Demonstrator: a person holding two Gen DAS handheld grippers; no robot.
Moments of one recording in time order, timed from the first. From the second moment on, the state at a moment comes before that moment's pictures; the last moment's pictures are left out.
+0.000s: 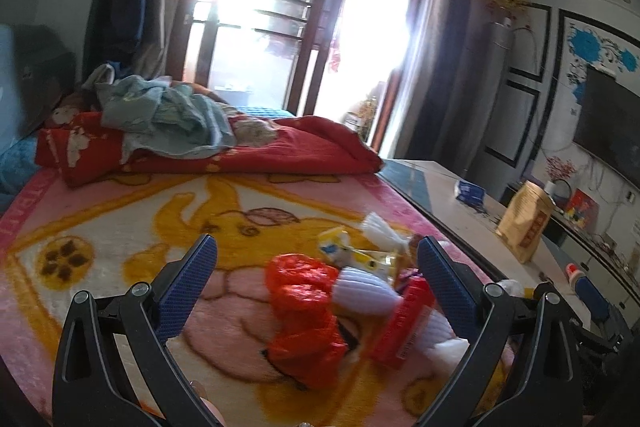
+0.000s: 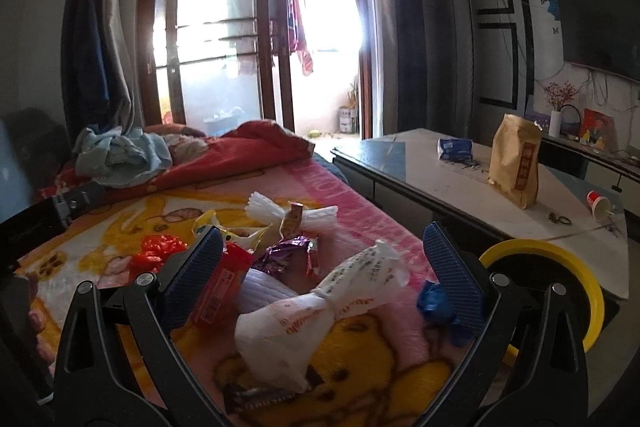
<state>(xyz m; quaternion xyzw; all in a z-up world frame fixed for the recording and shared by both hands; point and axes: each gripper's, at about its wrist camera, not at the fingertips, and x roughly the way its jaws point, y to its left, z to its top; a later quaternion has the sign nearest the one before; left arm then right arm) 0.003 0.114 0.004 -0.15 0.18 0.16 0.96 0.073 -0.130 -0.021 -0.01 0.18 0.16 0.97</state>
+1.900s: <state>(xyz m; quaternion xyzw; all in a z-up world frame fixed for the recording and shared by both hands) 0.062 0.141 -0.009 -0.20 0.27 0.03 0.94 0.131 -0.134 -0.044 0.09 0.35 0.22 0.91</state>
